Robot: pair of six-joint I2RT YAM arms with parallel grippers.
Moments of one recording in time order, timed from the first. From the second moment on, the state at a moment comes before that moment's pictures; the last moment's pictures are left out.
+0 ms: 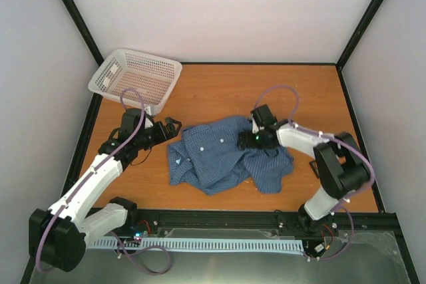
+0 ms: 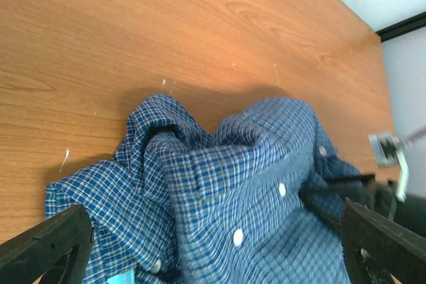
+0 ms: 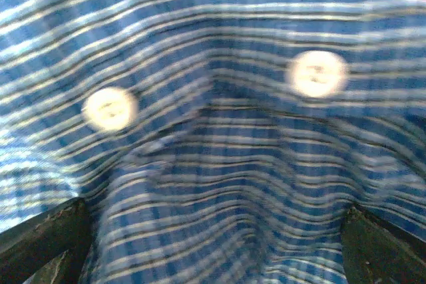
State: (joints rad) left arm -0.31 0.95 0.69 -0.39 0.24 -0.70; right arm 0.44 1.70 0.96 -0.40 -0.14 0.32
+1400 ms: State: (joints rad) left arm -0.30 1.05 0.74 -0.33 0.28 -0.64; right arm 0.45 1.47 0.91 -0.43 -0.32 0.24
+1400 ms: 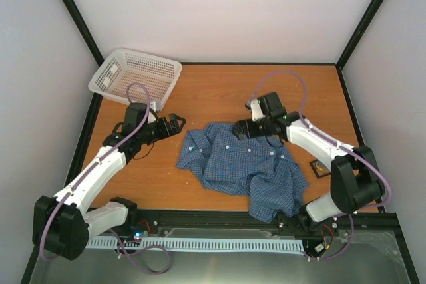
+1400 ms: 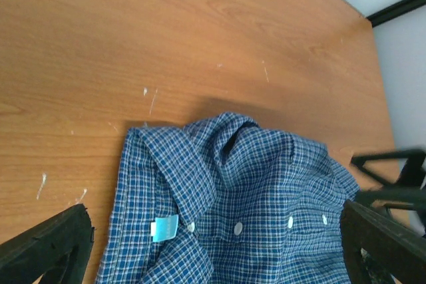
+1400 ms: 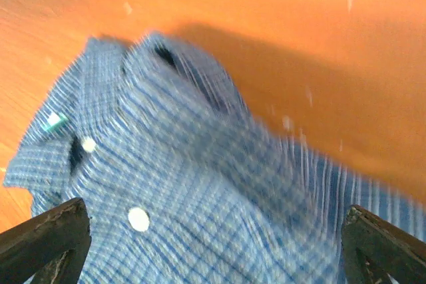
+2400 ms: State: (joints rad) left arm -0.30 0.88 0.71 -0.39 0.27 -0.66; right arm 0.67 2.24 1.81 -0.83 -0.12 -0.19
